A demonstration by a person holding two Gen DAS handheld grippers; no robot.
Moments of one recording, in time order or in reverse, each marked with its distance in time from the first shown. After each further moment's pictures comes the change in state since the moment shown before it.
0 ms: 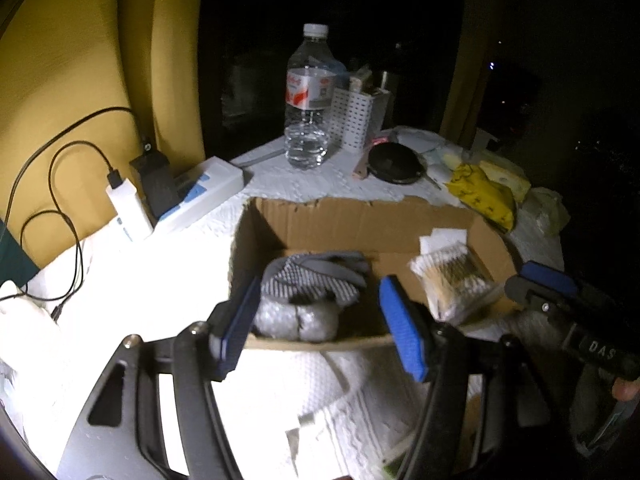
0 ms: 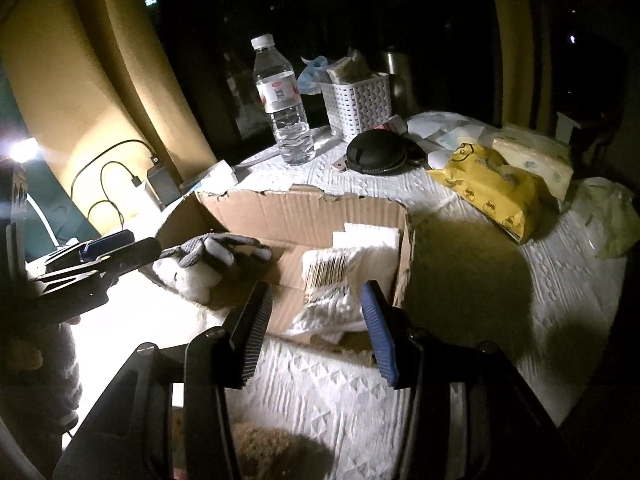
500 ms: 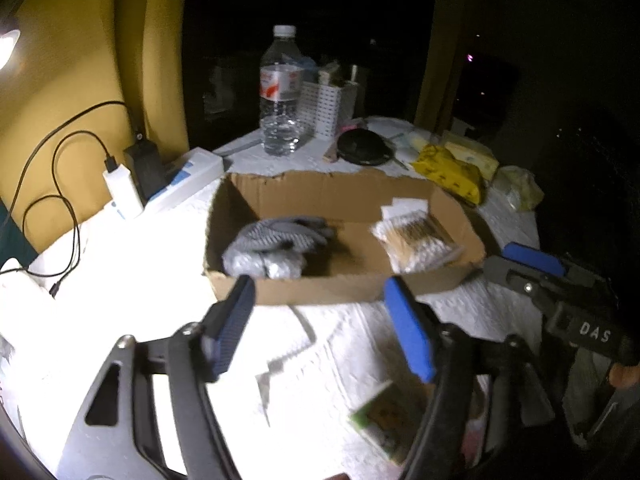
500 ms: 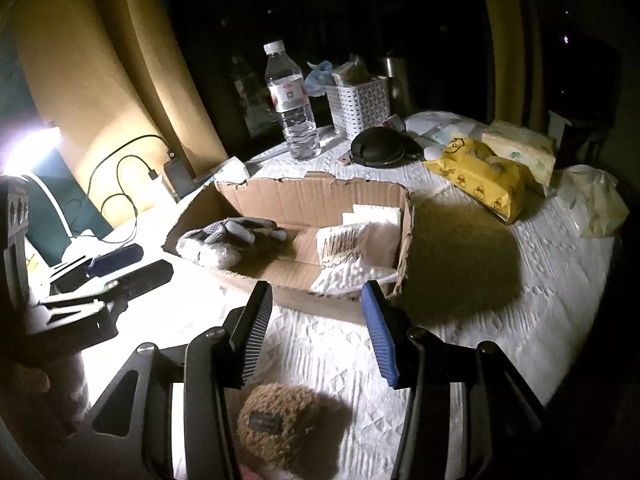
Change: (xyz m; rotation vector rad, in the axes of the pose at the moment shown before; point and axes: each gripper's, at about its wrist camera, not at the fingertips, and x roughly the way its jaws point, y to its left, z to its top) left arm -0.036 -0.022 -0.033 0.044 0.006 -0.058; right arm -0.035 0.016 -0.022 0.010 -0.013 -0.005
